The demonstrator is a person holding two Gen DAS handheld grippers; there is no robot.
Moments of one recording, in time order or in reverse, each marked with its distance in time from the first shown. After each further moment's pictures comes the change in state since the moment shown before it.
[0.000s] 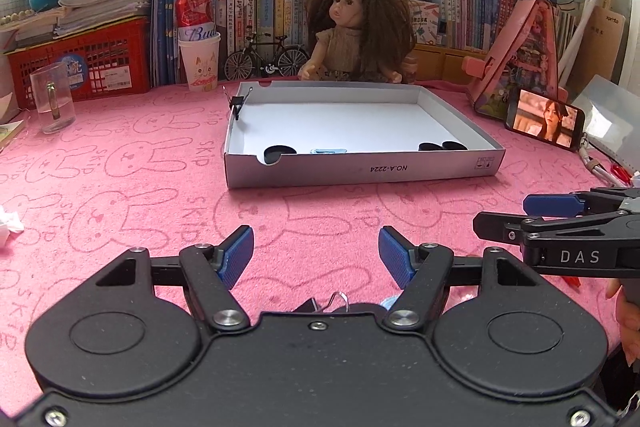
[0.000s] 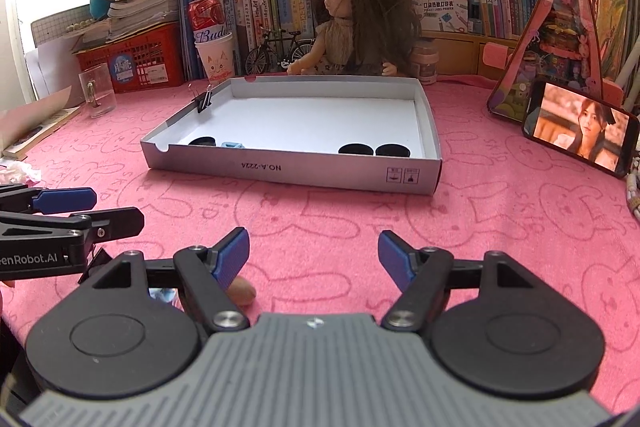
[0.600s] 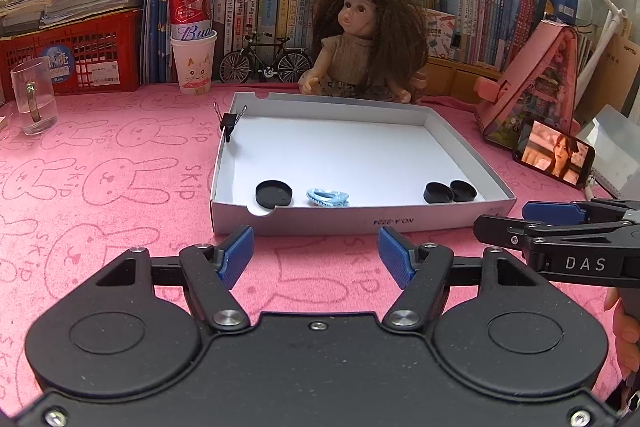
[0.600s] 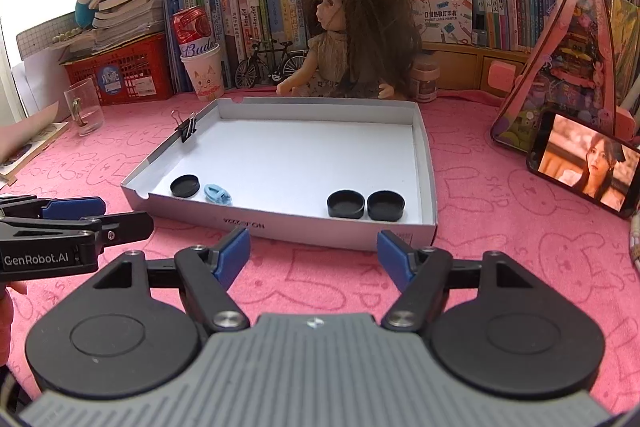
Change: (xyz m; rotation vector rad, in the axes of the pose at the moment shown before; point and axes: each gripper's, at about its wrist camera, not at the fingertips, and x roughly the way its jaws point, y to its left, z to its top) left arm 0.039 0.006 0.053 -0.068 0.050 -0.026; right arm 0.023 -0.011 0.054 0.009 0.040 0.000
